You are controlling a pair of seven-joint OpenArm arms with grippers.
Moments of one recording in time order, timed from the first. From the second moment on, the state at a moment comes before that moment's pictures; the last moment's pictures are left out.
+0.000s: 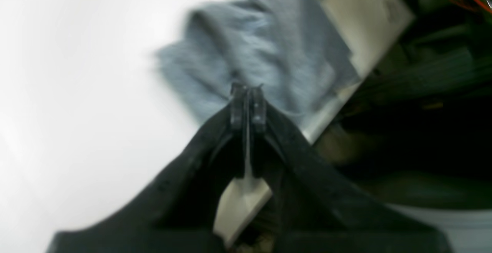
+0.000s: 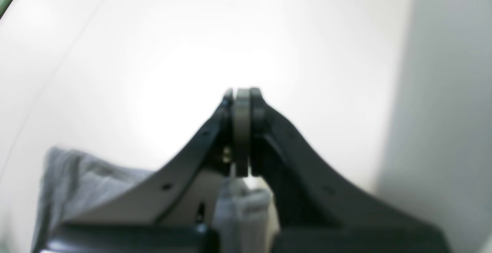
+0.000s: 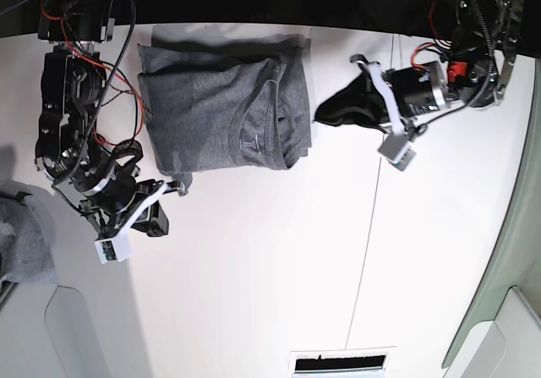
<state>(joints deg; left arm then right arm) 14.2 -20.6 3.1 97.7 -53.9 -37.9 50.5 9.3 5.8 6.3 79.8 16.5 28.3 -39.4</state>
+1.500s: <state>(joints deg) -19.1 -22.1 8.2 63.1 -52.7 -37.9 55.7 0.6 6.4 11.0 84.3 34.8 32.2 -51.4</state>
